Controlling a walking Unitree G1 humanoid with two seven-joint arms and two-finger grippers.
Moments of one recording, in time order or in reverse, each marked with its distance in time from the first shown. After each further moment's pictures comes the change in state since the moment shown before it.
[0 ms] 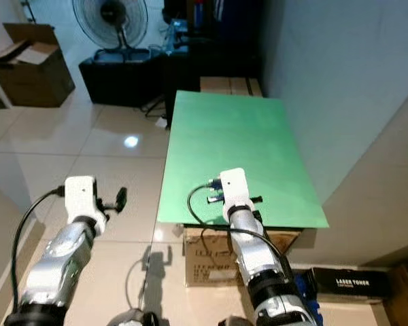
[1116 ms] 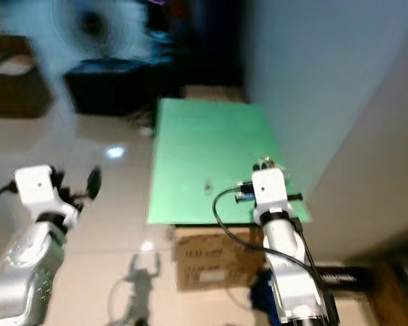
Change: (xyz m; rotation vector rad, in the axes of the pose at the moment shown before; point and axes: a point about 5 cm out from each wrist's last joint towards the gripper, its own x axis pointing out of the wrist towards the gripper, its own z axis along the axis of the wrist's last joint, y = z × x) left arm -0.044 0.017 0.035 -0.077 -0.230 0.035; right arm -0.055 -0.046 0.034 -0.128 -0.223 -0.109
